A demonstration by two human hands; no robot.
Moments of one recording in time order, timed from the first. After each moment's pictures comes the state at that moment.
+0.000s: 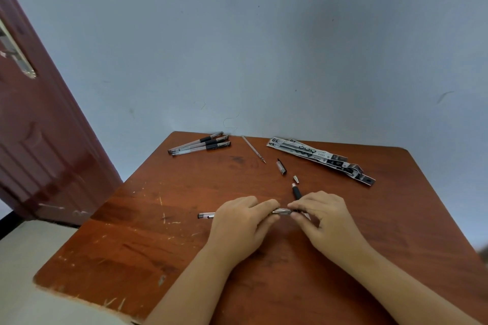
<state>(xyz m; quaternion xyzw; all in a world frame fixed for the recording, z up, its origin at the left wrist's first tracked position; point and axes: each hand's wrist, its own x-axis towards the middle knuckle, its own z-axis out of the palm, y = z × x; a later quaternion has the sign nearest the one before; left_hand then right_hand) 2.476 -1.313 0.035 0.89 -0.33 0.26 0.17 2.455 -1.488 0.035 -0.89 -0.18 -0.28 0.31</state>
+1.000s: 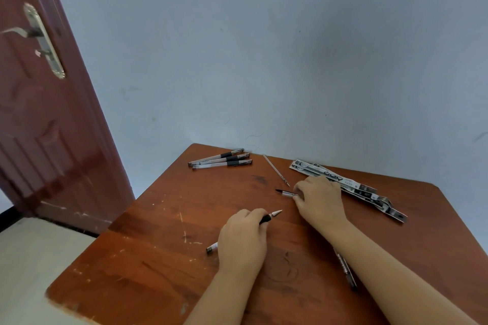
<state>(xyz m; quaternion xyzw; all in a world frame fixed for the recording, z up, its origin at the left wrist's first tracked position) 2.492 -1.298 0.032 0.92 -0.09 0.23 0.31 2.549 -1.449 0.055 -0.98 -0.07 -0.18 0.07</state>
